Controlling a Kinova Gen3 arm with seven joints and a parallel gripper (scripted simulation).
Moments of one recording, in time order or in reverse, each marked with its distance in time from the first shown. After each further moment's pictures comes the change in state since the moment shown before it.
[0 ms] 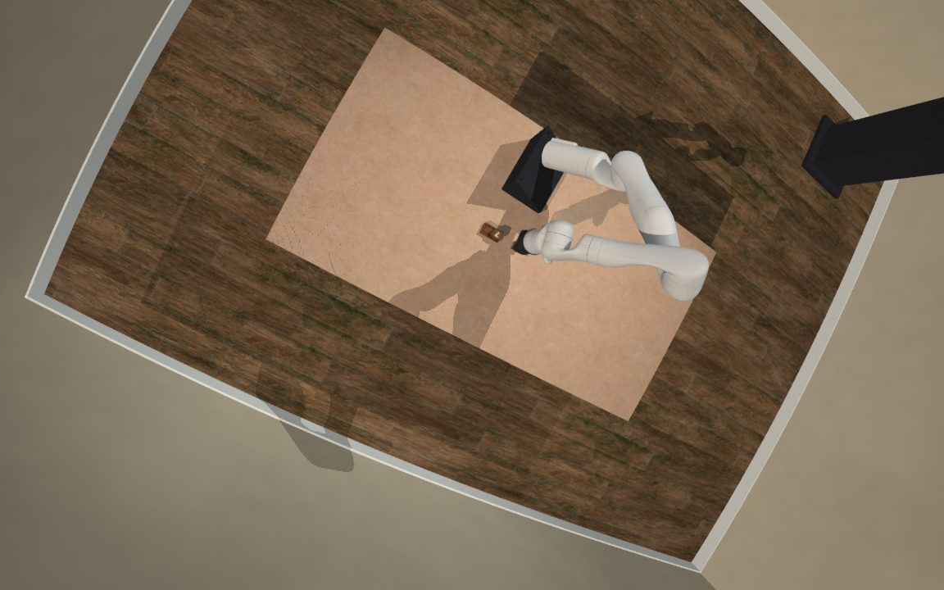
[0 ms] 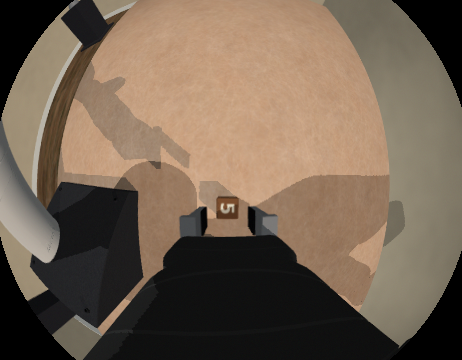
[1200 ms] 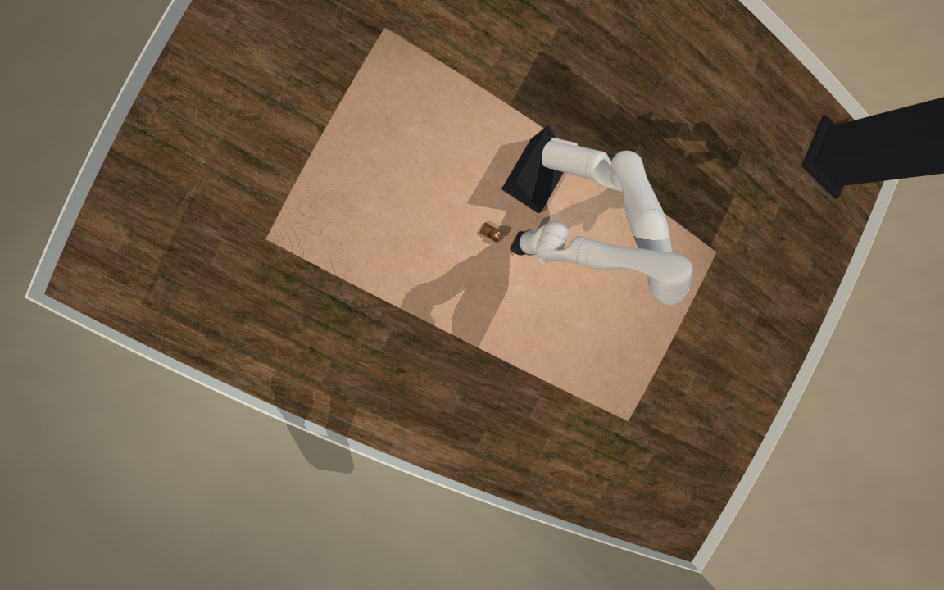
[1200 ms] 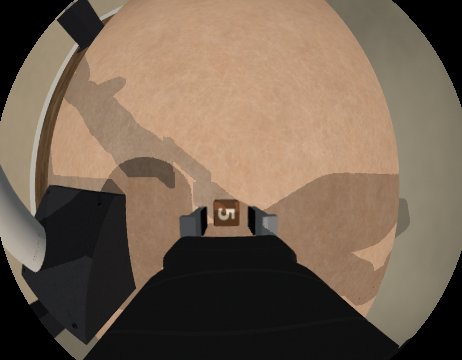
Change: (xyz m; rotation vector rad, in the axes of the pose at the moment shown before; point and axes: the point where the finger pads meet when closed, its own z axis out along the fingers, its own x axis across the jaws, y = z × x) arm 0.002 -0.002 0.038 0.000 0.001 0.017
